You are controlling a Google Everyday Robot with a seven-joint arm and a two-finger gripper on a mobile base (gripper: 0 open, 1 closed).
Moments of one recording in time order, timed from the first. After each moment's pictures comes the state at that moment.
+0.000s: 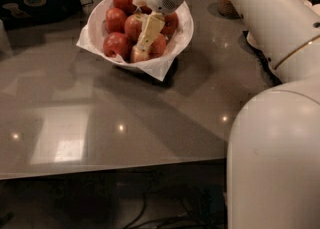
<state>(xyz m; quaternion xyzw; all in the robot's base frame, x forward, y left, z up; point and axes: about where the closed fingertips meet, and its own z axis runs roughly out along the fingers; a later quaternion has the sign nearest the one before) 0.704 0.039 0.938 -0.73 0.59 0.09 0.33</state>
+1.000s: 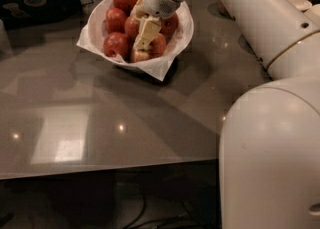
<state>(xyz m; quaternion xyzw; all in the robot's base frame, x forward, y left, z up) 0.707 0.044 0.922 -0.74 0.59 0.10 0.31</state>
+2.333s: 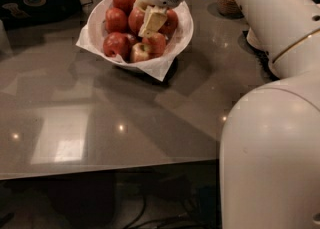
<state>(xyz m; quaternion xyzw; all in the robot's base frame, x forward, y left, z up) 0.691 0.026 0.952 -0.76 0.57 0.07 0.30</state>
